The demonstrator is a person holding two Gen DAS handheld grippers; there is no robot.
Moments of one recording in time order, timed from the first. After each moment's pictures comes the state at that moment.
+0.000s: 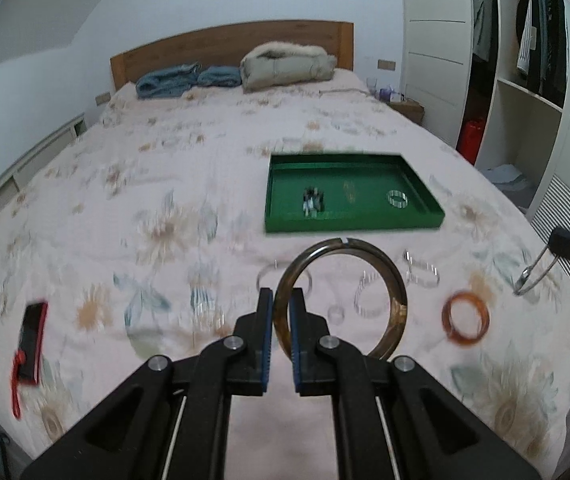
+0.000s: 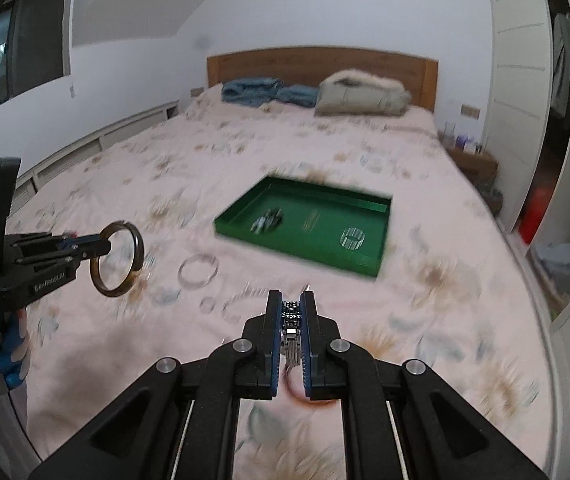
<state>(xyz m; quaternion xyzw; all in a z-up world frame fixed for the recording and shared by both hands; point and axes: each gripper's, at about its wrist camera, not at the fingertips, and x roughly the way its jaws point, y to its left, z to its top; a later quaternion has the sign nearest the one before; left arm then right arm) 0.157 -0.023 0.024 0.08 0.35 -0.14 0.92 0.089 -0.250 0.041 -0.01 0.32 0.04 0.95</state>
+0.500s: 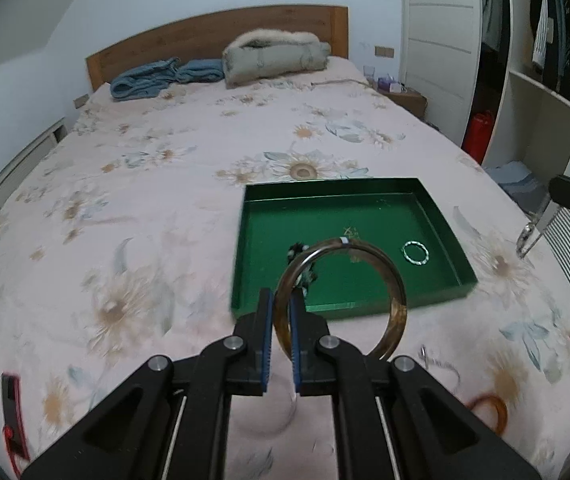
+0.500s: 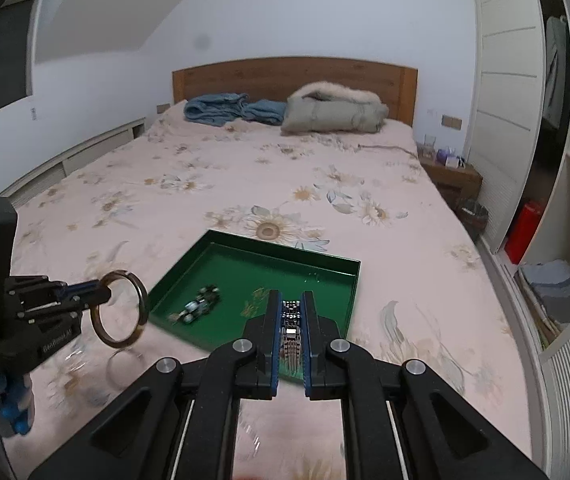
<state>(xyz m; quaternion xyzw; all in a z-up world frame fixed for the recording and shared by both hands) 0.308 -0.103 0.007 0.09 0.38 -0.15 0.91 0.255 -0.302 0.052 -0.01 0.31 0.00 0.95</state>
